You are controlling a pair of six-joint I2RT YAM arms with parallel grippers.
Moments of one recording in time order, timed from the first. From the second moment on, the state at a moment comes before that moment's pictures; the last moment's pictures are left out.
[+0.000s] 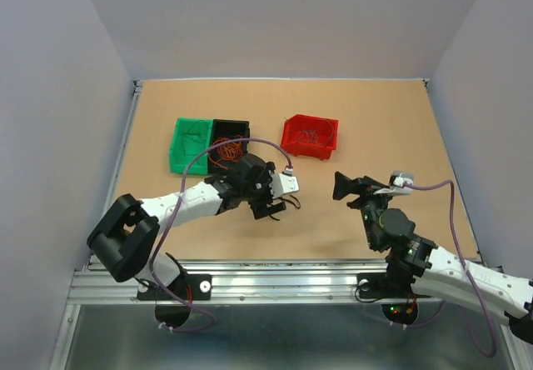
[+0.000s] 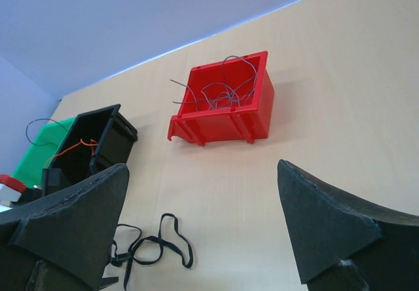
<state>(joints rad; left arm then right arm) -0.78 1.42 0.78 -0.15 0.20 0.56 1.02 0.53 0.28 0.31 0.97 0.42</state>
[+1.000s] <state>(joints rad) -0.81 1.60 0.84 -0.14 0.14 0.52 1.02 0.55 0.28 0.27 0.94 0.42</state>
